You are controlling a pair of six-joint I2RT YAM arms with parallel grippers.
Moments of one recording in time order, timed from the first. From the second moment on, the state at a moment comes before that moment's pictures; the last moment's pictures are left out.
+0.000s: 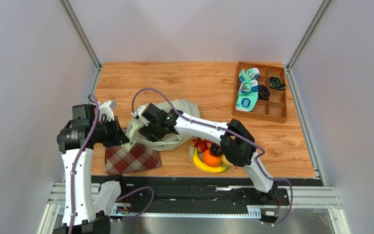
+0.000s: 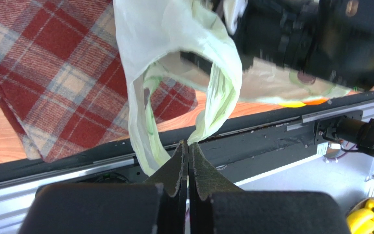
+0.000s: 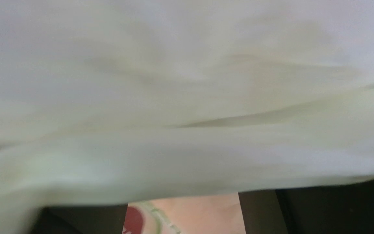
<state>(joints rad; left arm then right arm) 0.17 0.85 1.15 -1.33 0.49 -0.05 1.09 2.19 1.87 -0.62 0.02 -0.01</state>
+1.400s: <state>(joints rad) 0.13 0.80 1.32 -1.35 0.83 0.11 0.88 2.20 1.92 -0.63 -0.24 0.18</state>
